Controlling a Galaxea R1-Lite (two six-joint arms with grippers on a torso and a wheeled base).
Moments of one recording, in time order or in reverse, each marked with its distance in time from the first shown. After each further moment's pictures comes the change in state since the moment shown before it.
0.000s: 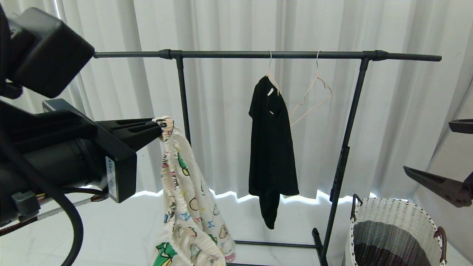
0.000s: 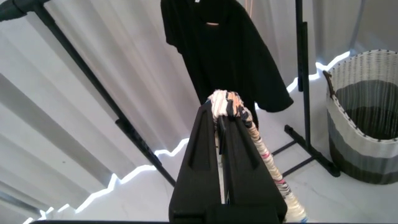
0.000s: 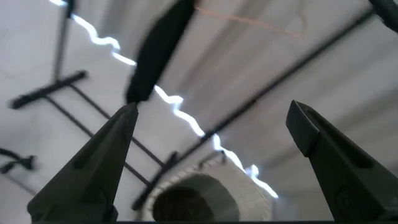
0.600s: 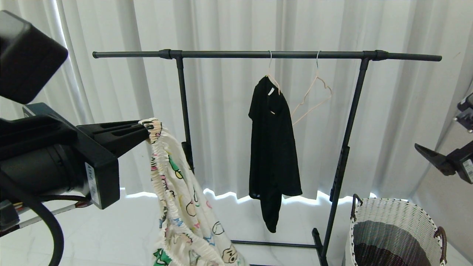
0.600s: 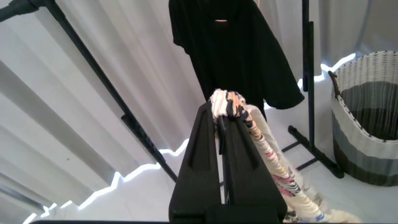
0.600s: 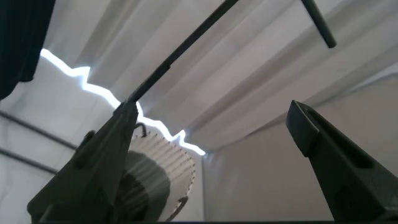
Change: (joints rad) left arm 0.008 -0.042 0.031 -0.001 0.010 -0.001; right arm -0.288 0.061 0.157 -0.389 -0.013 -0.268
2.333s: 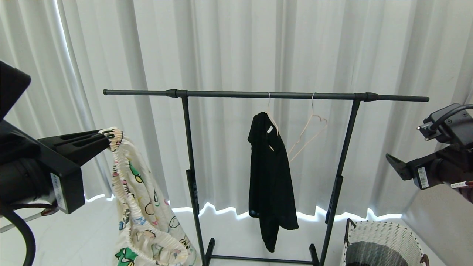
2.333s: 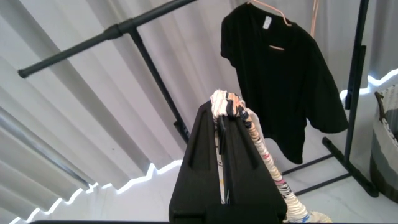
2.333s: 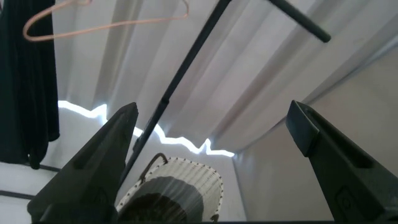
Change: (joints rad) left arm 0.151 -0.094 0.103 0.000 0.000 0.032; right arm -0.057 0.171 0.186 -0.312 0.005 0.282
